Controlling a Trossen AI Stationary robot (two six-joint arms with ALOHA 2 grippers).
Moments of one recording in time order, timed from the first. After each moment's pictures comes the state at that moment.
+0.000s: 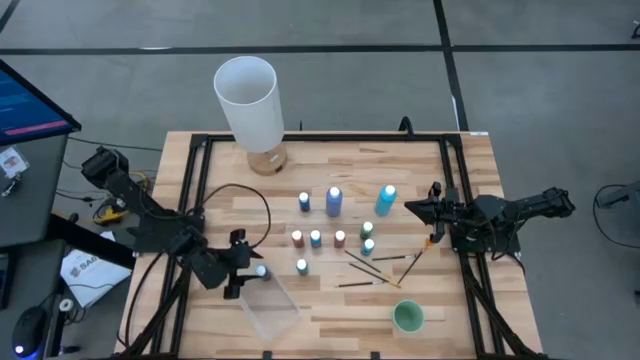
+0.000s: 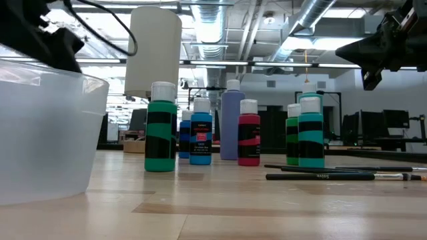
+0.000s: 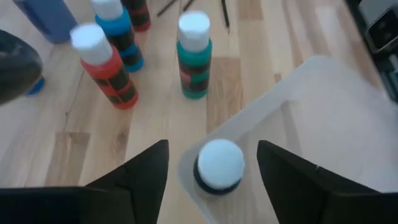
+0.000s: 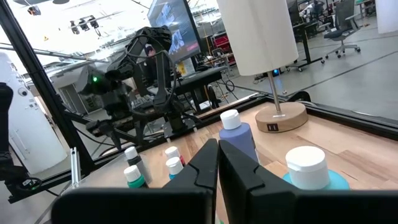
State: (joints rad) left arm -0.71 1.11 0.60 -0.34 -0.53 -0.53; right arm 0.26 0.01 0.02 0.09 0.47 0.30
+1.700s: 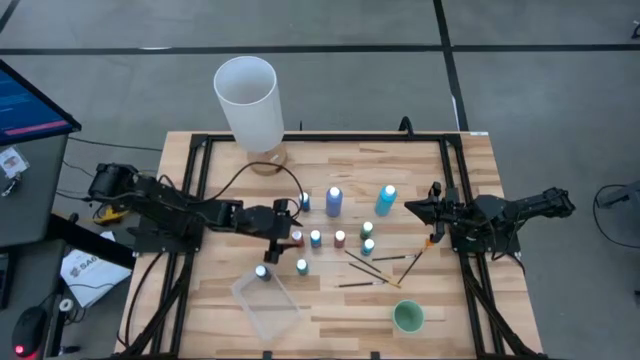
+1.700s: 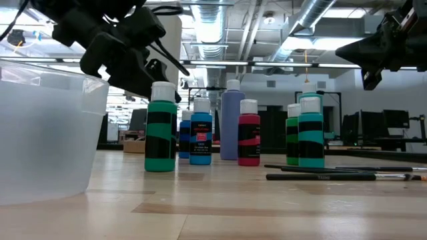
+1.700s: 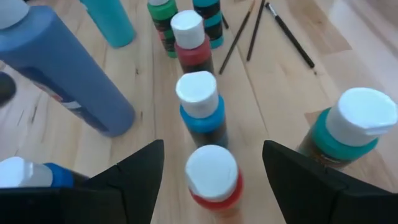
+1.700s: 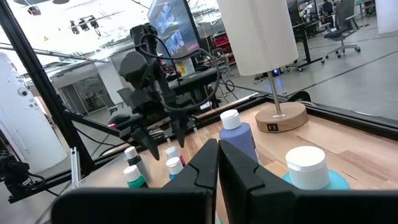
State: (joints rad) left arm -0.13 1.38 0.60 0.15 -0.13 0.15; right arm 0.26 0.01 0.02 0.09 0.47 0.30
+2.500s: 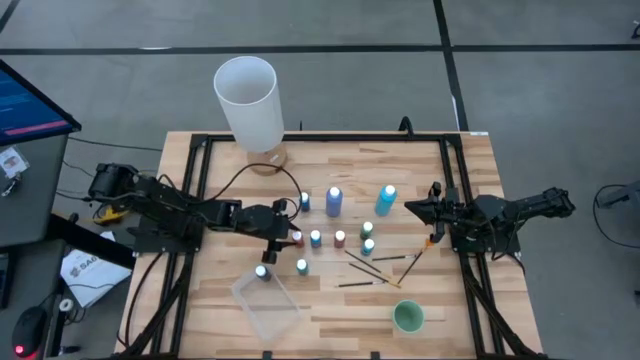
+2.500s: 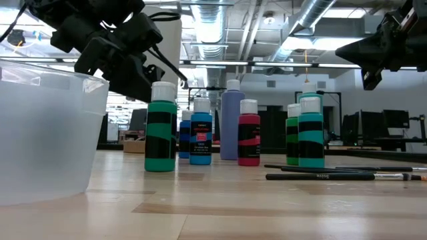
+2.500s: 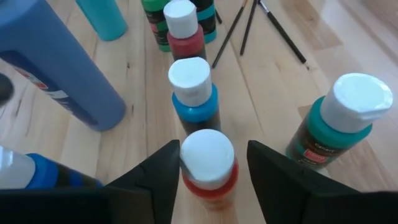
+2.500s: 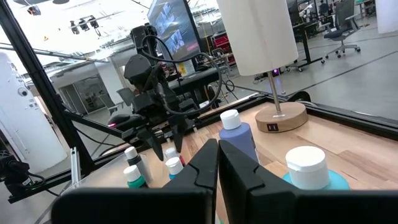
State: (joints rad) left arm -0.12 1.38 0.56 0.20 -0.08 0.14; right arm 0.26 0.01 0.02 0.09 0.47 0.30
